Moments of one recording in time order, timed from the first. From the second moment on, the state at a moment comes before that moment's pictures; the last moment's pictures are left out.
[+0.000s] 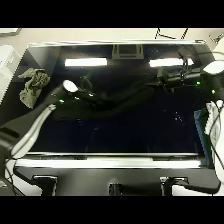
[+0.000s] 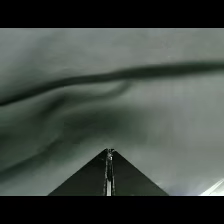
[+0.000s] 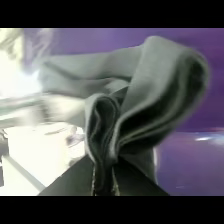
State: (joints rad) left arm -0.38 -1.83 1.53 0.76 -0.94 -1.54; right arm -0.10 -1.45 1.51 -0.64 1.35 1.45
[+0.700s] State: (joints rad) left arm -0.47 -1.88 1.54 0.54 -0.68 -1.57; right arm 0.20 -1.40 1.51 -0.61 1.14 1.52
